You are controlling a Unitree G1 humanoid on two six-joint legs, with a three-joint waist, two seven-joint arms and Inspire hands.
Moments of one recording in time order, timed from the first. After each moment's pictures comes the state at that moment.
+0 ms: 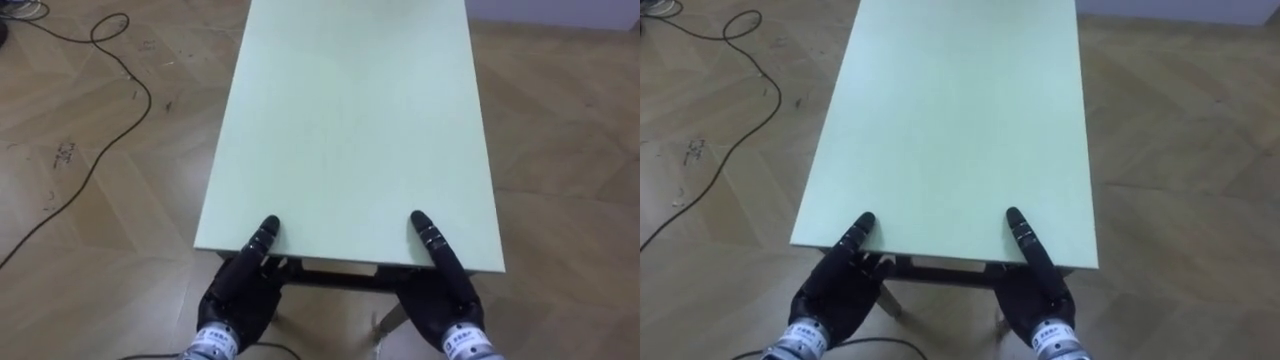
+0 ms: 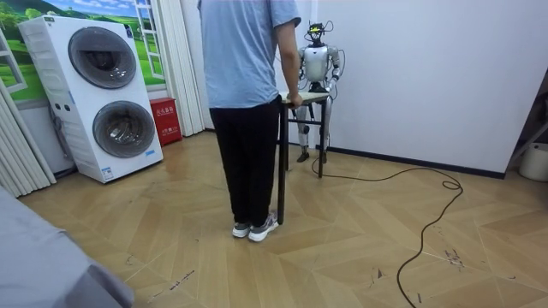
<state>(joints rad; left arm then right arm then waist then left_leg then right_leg) 0.25 0.18 -0.26 0.13 -1.21 0.04 -0.02 0.25 -0.21 0.26 0.18 1.47 -0.02 0.07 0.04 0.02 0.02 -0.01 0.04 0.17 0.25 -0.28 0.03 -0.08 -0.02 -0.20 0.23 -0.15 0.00</state>
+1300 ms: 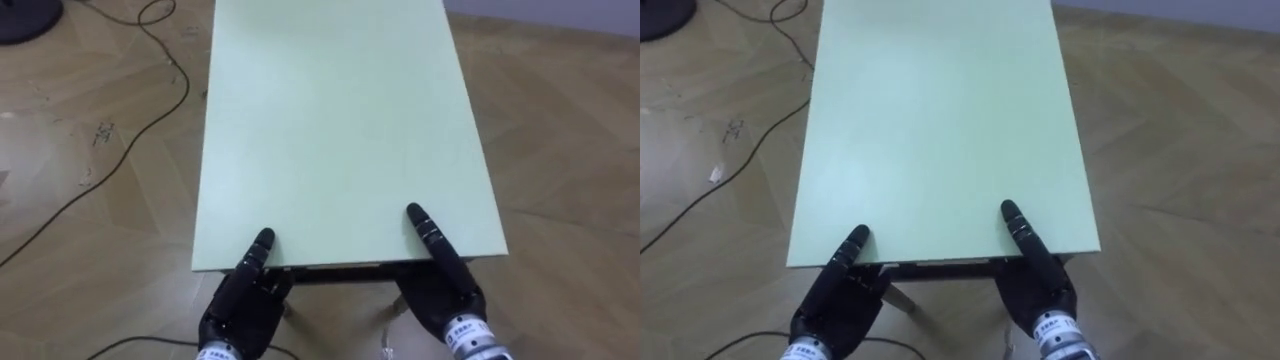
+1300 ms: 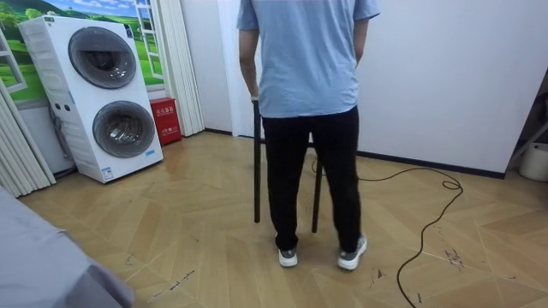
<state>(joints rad) 0.33 0.16 -0.29 0.12 -1.25 -0.01 -0.07 0.24 -0.24 0.28 0.15 1.39 -0.06 0.08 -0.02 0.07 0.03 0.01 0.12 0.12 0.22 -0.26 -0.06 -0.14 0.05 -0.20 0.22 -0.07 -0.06</state>
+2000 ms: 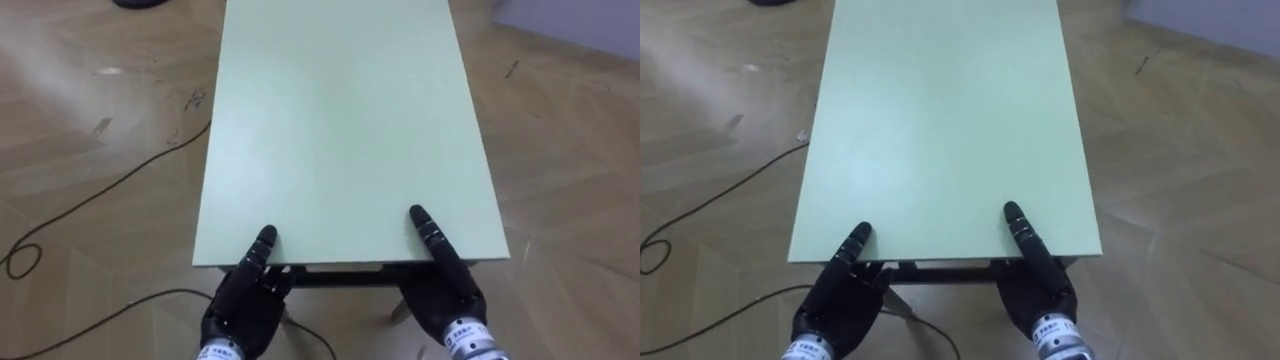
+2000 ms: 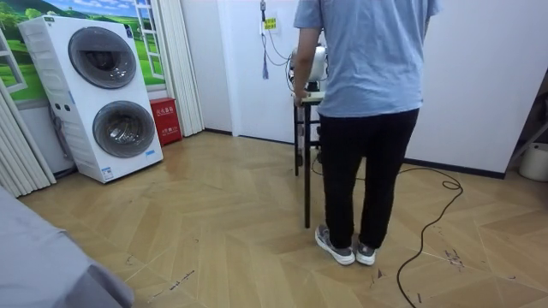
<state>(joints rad) 0.31 0.17 -0.31 0.11 -1.25 -0.05 -0.04 0.24 -0.24 0.36 0.15 1.44 -0.14 0.06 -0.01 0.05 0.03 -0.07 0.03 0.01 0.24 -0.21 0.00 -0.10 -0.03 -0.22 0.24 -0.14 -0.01</state>
